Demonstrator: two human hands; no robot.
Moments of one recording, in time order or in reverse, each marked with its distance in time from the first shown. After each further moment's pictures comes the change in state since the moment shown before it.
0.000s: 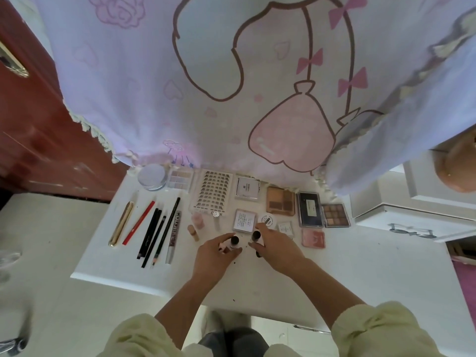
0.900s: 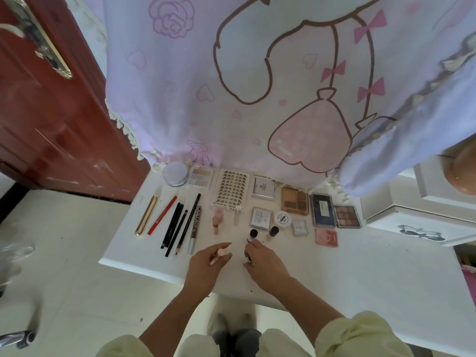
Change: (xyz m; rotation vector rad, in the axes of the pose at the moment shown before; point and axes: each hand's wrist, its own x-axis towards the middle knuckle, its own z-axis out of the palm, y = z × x) left_hand -0.040 -0.051 -0.044 -0.130 0.024 0.075; right_hand -0.027 -0.061 0.053 -0.011 0.035 -0.100
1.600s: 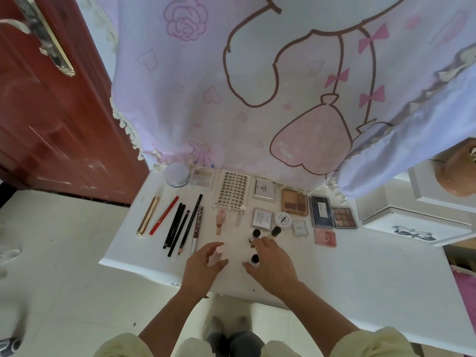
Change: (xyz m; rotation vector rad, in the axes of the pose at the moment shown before) left_hand 0.004 -0.022 -0.012 0.004 0.017 0.004; right_hand -0.015 -0.012 -0.009 -0.083 0.178 0.036
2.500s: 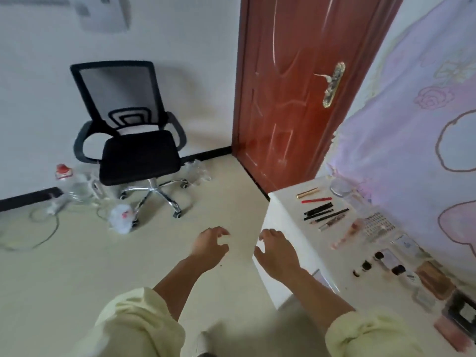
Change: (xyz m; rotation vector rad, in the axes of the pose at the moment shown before) left_hand -0.320 -0.056 -0.068 0.107 0.682 -0.368; right_hand -0.160 -0.157 0.050 -0.171 -0.093 -0.875
